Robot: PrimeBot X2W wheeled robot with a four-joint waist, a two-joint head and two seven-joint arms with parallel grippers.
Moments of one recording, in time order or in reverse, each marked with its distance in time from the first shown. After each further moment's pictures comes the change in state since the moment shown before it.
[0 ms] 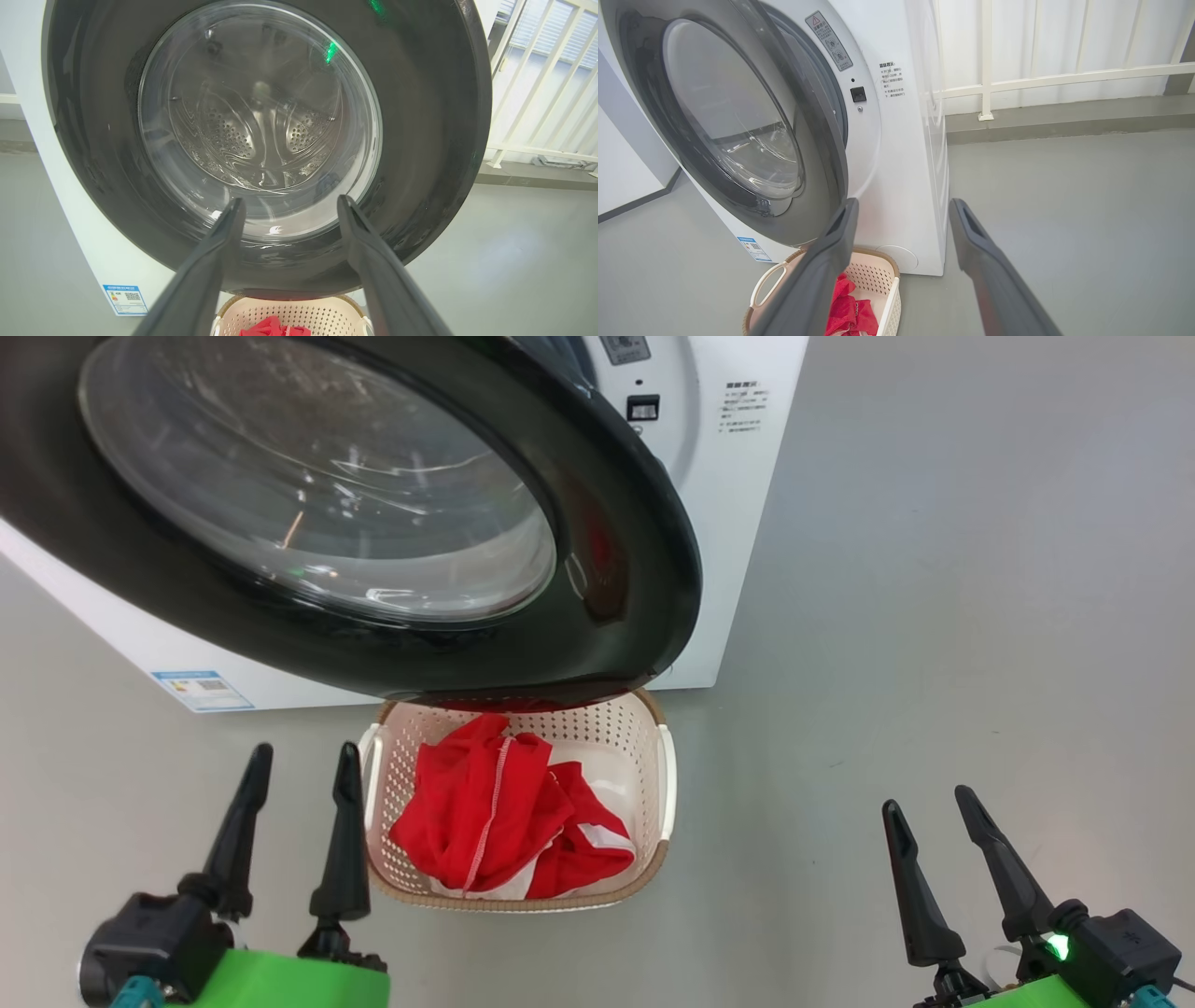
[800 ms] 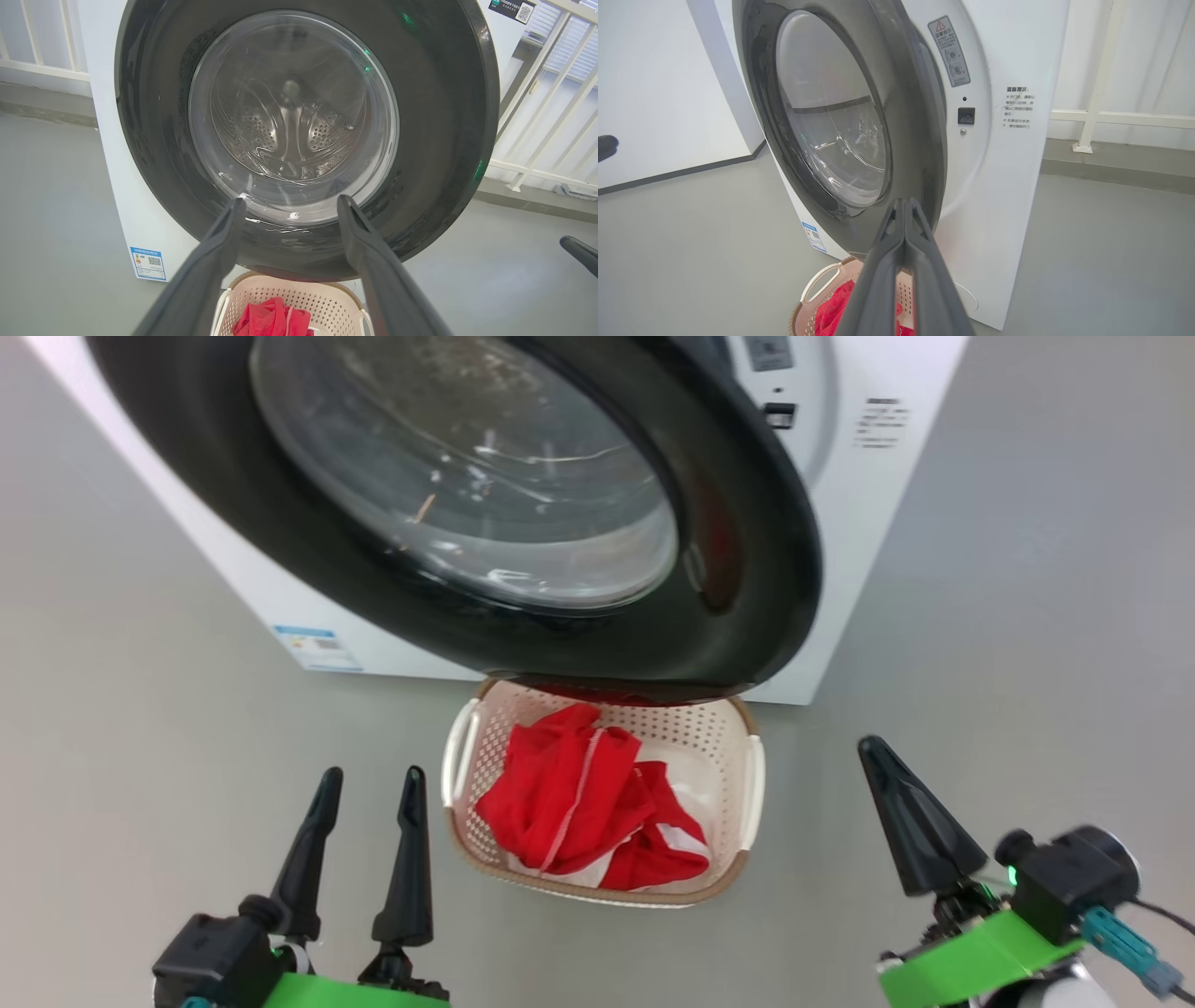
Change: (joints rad) left arm 0.033 -0.067 -0.059 -0.042 -0.020 0.009 0.008; right arm -0.126 -0.092 0.110 -0.002 -0.017 0.000 0.069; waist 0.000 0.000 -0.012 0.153
